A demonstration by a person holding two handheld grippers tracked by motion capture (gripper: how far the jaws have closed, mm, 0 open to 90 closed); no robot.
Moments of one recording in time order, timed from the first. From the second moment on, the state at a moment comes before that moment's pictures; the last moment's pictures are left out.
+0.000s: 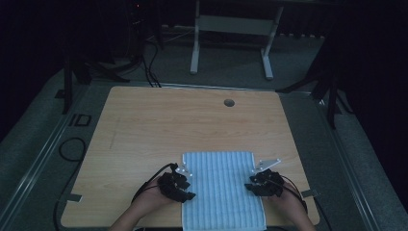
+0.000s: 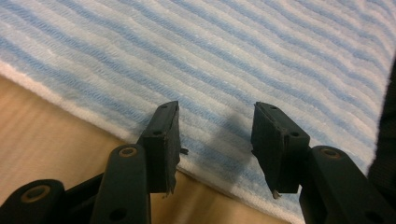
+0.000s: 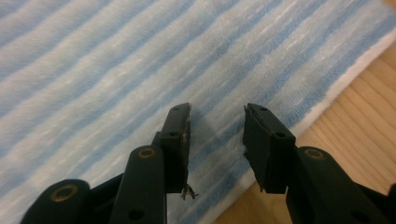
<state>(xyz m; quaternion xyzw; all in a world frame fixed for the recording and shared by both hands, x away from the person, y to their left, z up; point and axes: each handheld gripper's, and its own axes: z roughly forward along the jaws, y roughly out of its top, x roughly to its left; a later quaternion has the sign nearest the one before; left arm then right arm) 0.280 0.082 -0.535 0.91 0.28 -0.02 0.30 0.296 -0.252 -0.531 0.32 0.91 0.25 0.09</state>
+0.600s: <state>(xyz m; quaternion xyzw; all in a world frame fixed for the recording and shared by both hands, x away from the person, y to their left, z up) 0.336 0.088 -0.535 0.91 0.30 0.00 0.30 0.347 -0.247 -0.532 0.34 0.90 0.26 0.09</state>
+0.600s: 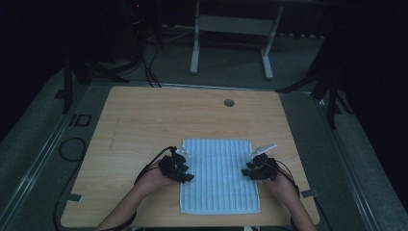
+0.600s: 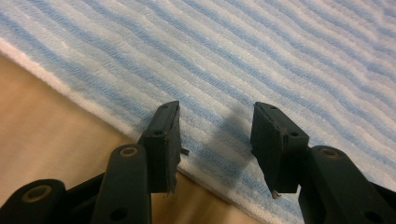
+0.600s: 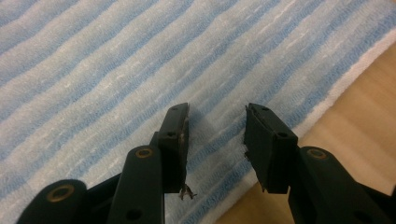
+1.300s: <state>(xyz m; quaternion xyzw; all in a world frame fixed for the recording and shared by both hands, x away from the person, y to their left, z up) 0.391 0.098 -0.507 0.88 0.36 0.06 0.30 0.398 -0.258 -0.496 0.38 0.87 0.29 0.12</state>
